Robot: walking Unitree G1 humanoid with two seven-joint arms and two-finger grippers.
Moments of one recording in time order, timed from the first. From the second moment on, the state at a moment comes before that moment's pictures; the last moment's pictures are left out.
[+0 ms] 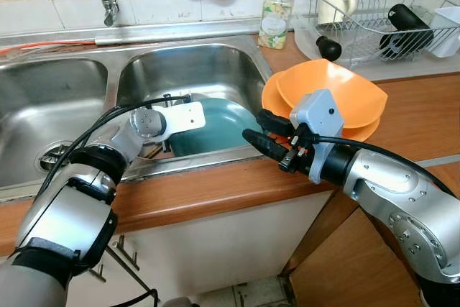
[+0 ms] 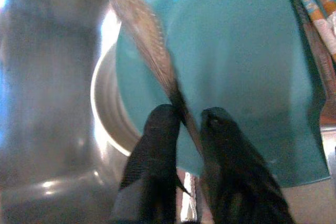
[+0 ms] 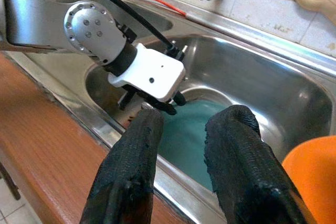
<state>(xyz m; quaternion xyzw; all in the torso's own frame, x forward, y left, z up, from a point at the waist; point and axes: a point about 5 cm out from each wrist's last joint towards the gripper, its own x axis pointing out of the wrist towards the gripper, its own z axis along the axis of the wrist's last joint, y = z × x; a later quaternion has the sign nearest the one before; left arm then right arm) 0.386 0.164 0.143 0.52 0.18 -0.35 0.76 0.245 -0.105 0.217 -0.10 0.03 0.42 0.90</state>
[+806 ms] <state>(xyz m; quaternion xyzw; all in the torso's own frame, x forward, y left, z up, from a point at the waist) 0.374 0.156 0.167 0.28 -0.03 -0.28 0.92 0.301 -0.172 0.240 -0.03 0.02 0.14 0.99</state>
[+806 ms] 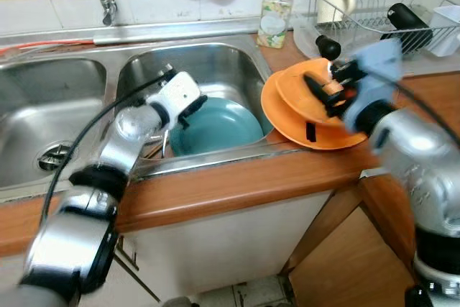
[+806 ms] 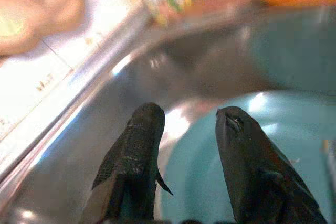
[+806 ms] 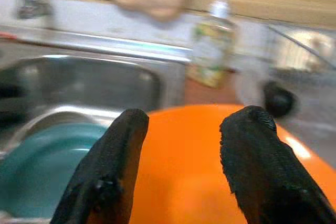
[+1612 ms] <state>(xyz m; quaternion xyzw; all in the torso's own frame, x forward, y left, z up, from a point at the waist) 0.285 0.141 0.171 0.09 -0.06 -0.38 0.92 0.313 -0.245 0.213 0.10 0.18 -0.01 0.98</state>
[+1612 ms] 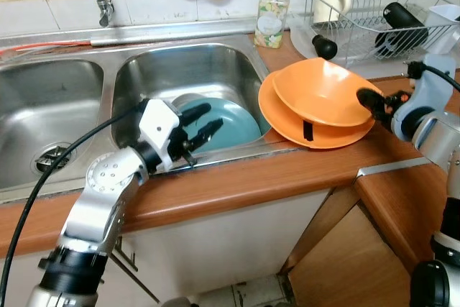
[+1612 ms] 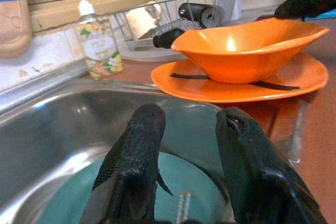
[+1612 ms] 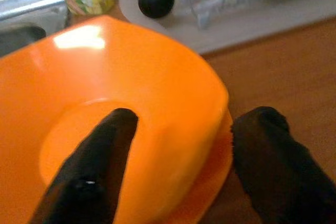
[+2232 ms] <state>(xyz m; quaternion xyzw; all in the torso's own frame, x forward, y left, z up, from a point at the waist) 0.273 0.137 0.174 0.08 -0.04 -0.39 0.92 0.310 -0.236 0.192 0.22 0.22 0.00 0.95</state>
